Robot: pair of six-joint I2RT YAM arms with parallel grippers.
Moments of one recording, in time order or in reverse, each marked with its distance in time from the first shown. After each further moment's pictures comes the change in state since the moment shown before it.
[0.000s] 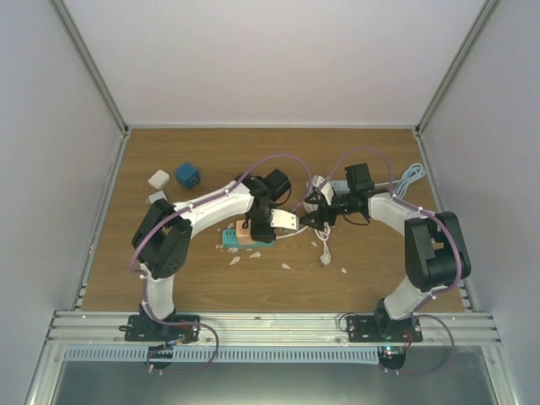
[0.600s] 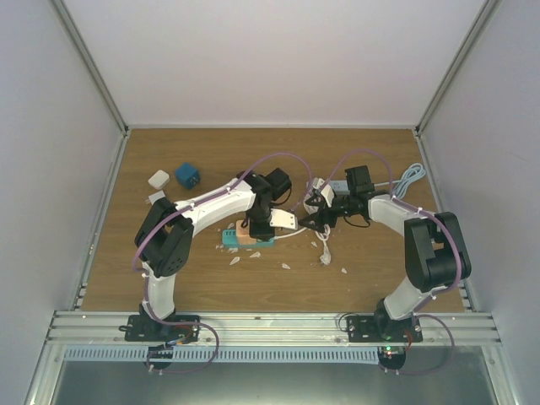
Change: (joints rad) left arm 0.000 0.032 0.064 -0.101 -0.013 -0.029; right arm -0.002 -0.005 -0.023 0.008 0.025 0.004
